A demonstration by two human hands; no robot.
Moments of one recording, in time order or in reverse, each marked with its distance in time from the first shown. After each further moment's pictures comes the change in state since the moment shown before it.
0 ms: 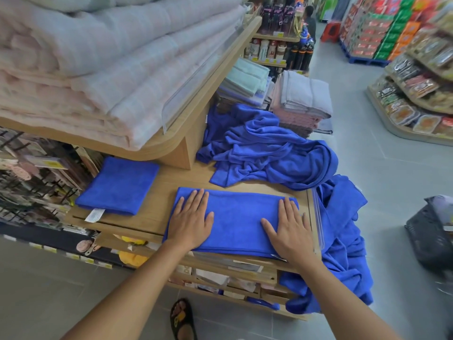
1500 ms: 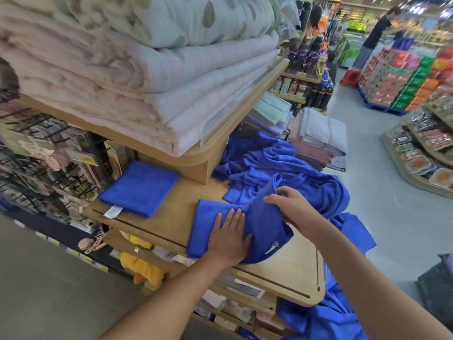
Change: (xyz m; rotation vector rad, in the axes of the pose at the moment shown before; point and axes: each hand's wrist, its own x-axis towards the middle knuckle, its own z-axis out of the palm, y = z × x) left_hand 0.007 0.079 0.003 -0.054 -0.039 0.022; right_hand 0.066 -0.075 -0.142 1.057 -0.378 0.108
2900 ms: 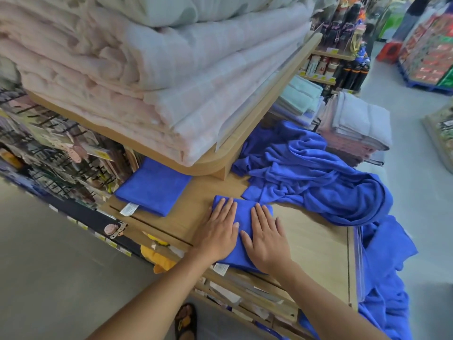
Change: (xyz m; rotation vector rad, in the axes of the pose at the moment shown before) left_hand 0.003 -0.082 -0.001 -0.078 0.064 -0.057; right_hand 0.039 0.123 0.113 -1.187 0.151 -0.467
